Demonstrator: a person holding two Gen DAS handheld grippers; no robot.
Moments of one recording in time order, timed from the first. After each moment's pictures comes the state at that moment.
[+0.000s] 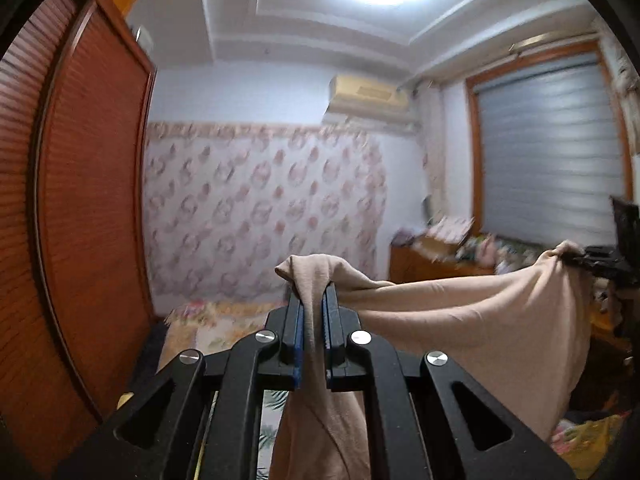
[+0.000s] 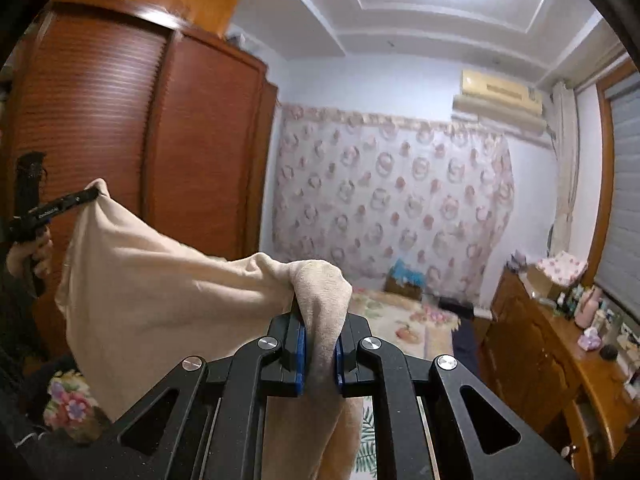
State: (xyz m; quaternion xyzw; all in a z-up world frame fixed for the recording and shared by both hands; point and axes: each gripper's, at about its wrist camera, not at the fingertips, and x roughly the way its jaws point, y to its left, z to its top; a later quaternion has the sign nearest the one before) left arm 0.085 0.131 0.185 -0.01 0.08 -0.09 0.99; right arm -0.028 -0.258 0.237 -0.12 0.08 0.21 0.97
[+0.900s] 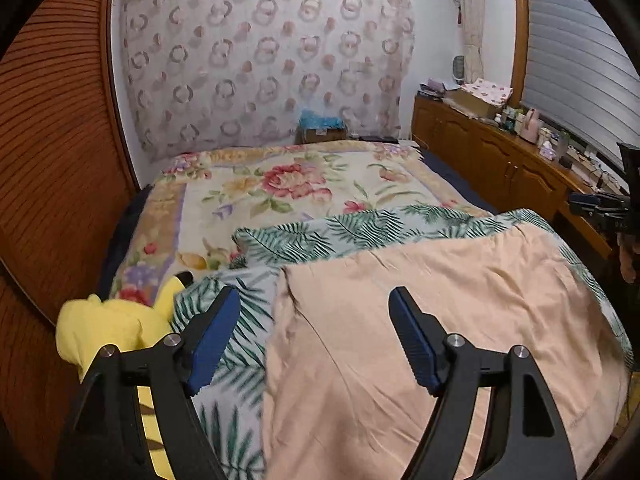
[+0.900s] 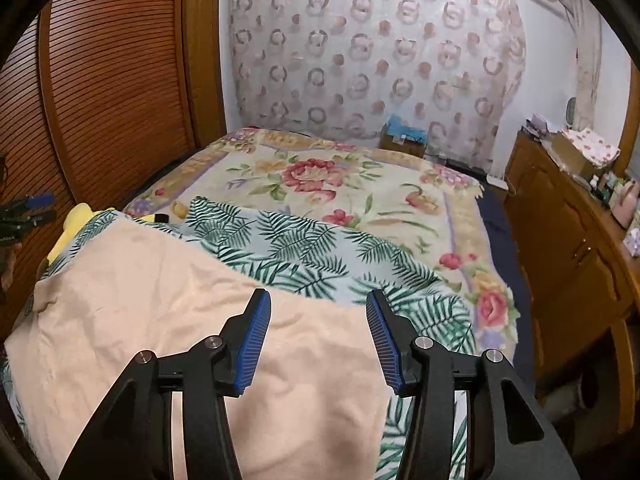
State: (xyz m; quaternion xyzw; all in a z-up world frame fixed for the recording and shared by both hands) left arm 0.298 0.139 -0.018 0.01 0.33 -0.08 0.94; right arm 0.292 -0.220 0.067 -0.09 0.30 0.17 0.93
